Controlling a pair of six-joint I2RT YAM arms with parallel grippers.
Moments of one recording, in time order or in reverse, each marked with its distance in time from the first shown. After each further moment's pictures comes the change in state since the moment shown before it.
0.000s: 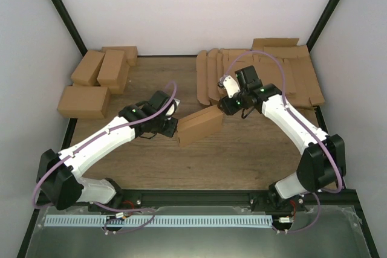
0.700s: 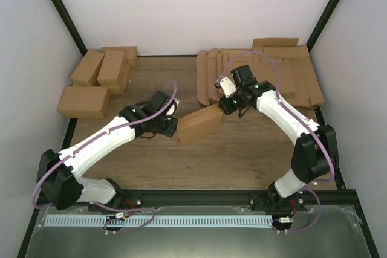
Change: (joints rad) left arm -0.003 0.000 0.001 -0.002 -0.025 0.004; right arm 0.000 0.101 0.039 -0.021 -0.031 0.010
